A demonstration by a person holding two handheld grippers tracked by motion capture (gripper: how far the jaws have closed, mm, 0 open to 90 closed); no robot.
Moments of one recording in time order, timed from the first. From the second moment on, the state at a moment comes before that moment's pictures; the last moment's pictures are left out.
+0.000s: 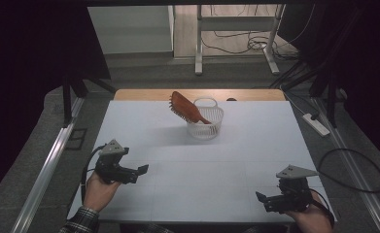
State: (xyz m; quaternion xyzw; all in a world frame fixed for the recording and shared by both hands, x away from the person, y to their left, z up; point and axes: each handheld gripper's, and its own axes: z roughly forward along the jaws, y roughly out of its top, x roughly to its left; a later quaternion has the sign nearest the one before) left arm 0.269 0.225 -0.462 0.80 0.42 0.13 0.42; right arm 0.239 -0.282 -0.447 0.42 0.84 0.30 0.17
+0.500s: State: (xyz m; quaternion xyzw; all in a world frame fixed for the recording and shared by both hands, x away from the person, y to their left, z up) left arm 0.247 0.237 -0.466 0.79 0.43 0.13 0.41; right arm 0.239 -0.281 -0.447 0.42 0.84 0.30 0.18
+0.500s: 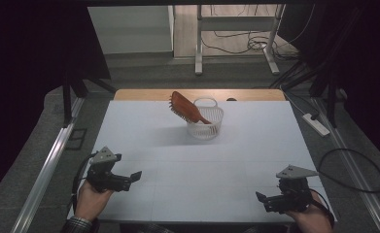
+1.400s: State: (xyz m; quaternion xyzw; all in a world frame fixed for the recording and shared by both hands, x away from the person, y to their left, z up) left arm 0.215 0.256 -0.469 0.79 0.45 0.15 0.39; right arm 0.238 -0.281 -0.447 0.42 0.84 0.30 0.18
